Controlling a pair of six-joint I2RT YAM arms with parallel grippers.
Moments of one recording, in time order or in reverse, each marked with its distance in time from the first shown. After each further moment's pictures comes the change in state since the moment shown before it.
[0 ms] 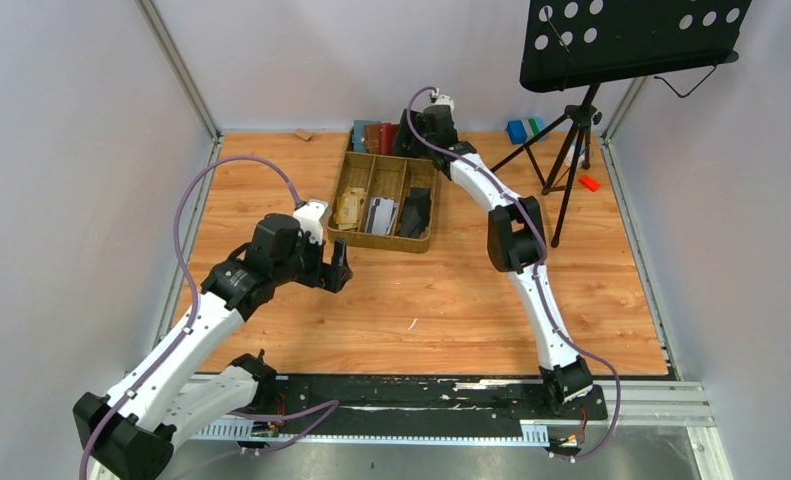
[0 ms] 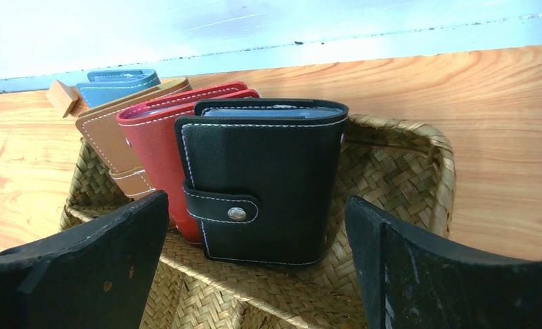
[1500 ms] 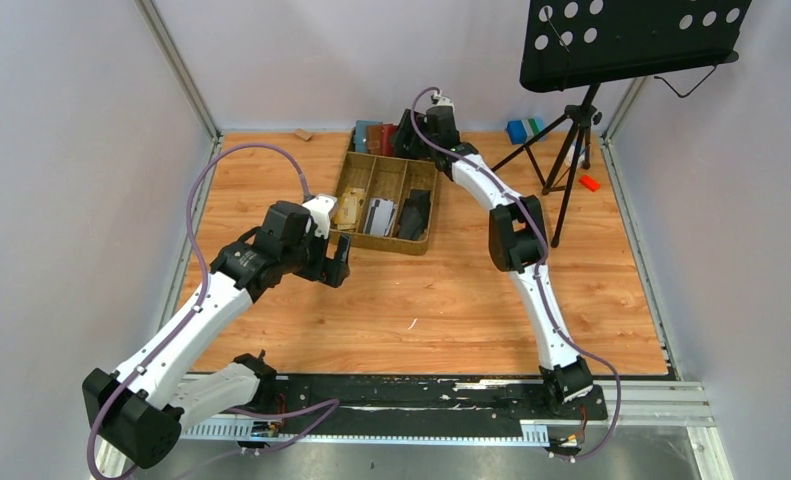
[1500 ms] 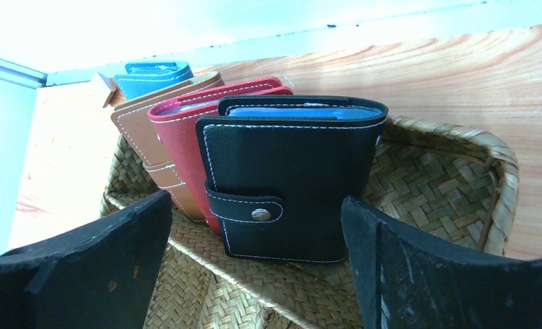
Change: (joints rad) left arm 0.000 0.130 0.101 -0.093 -0.044 0.070; right arm -0.006 -0.011 -0.042 0.043 -0.107 0.076
